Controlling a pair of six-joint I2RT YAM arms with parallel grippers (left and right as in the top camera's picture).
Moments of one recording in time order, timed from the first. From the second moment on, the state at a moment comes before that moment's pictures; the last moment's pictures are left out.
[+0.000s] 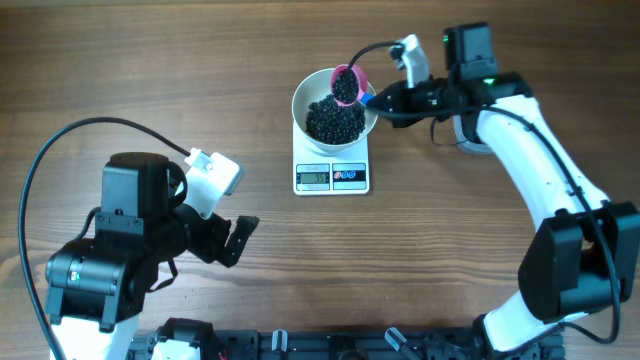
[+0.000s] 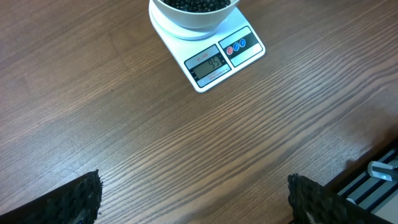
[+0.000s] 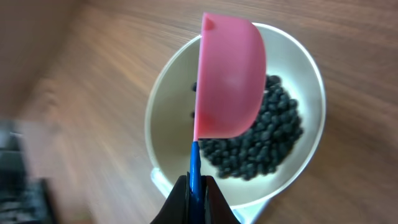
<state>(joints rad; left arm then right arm) -0.16 0.92 1.16 -1.22 0.28 0.32 0.21 1.78 1.40 -0.61 -0.67 -0.10</state>
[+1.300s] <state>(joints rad) -0.16 0.92 1.16 -1.22 0.28 0.32 0.44 1.70 1.40 -0.61 -0.13 -0.25</state>
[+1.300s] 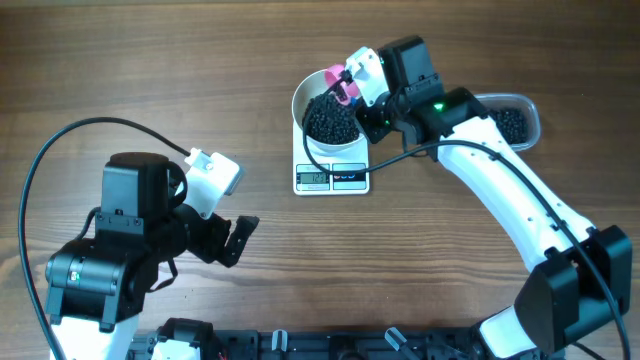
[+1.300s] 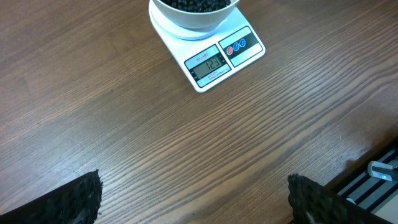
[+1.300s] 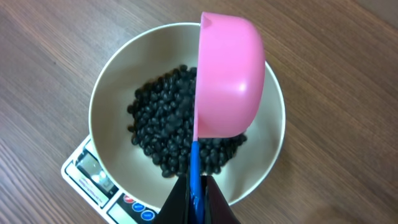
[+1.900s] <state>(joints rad) -0.16 0.92 1.16 -1.22 0.28 0.32 0.47 1.69 1.40 -0.60 -0.07 -0.28</state>
